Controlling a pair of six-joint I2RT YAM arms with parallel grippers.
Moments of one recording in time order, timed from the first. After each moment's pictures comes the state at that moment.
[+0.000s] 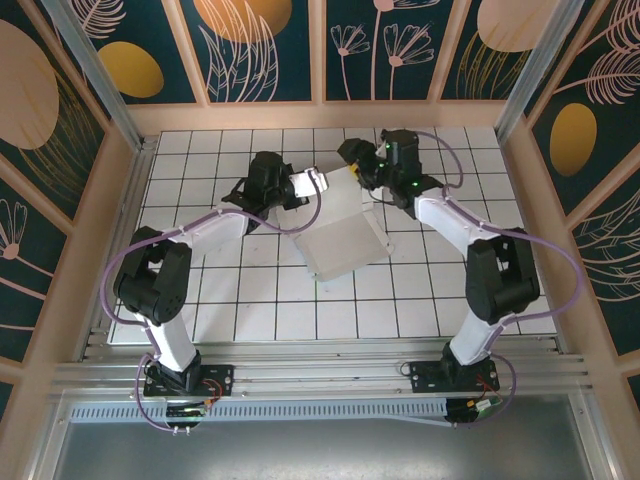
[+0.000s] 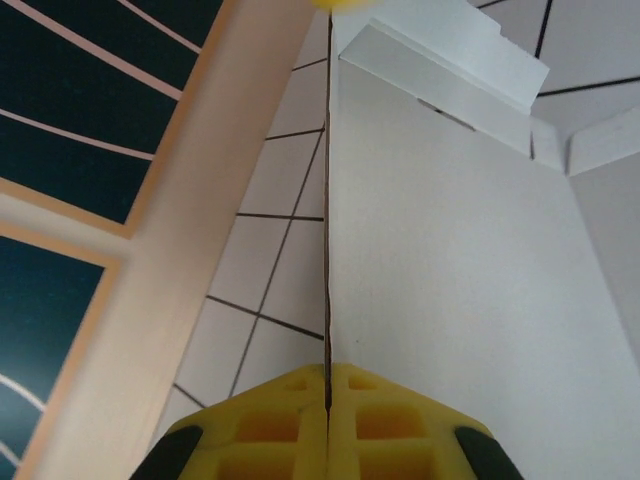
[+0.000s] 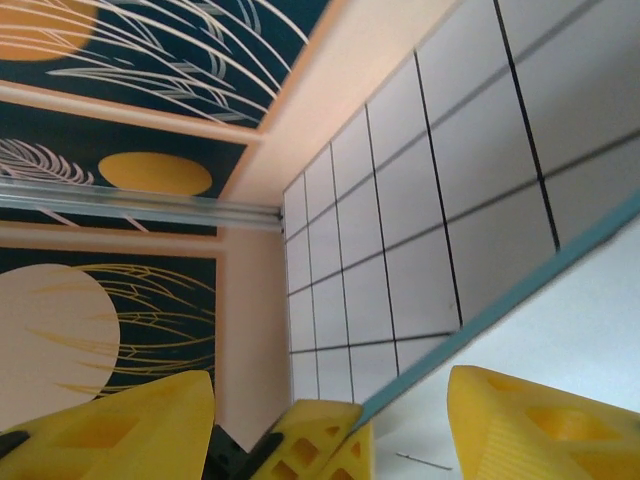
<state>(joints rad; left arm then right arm) -0.50 1.79 1.20 0.15 0.18 0.89 0.40 1.72 1.27 0.09 -0.38 1.14</state>
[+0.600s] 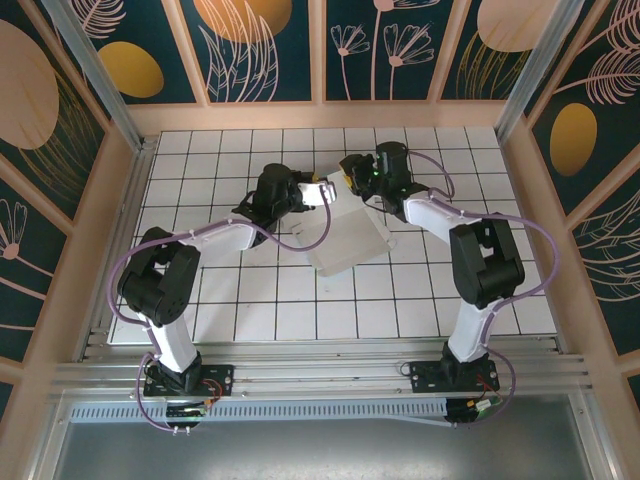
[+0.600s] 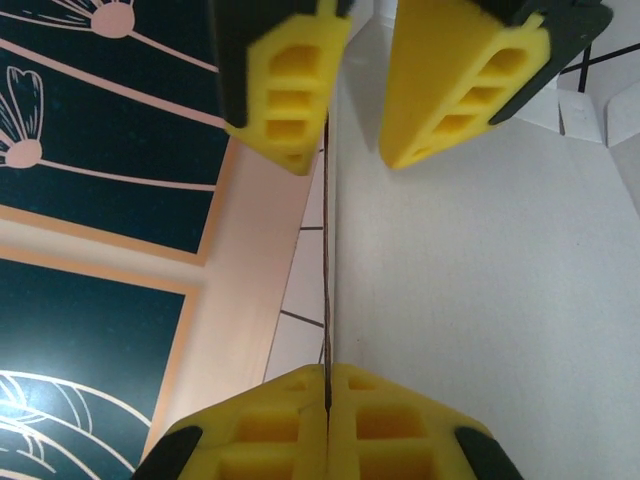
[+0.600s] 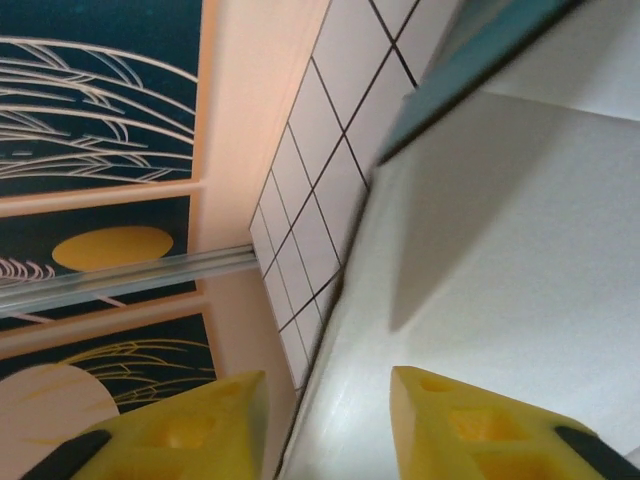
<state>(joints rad) -0.57 1.80 1.12 0.35 0.05 1.05 0.40 1.84 1.24 0.17 -0.31 1.36</state>
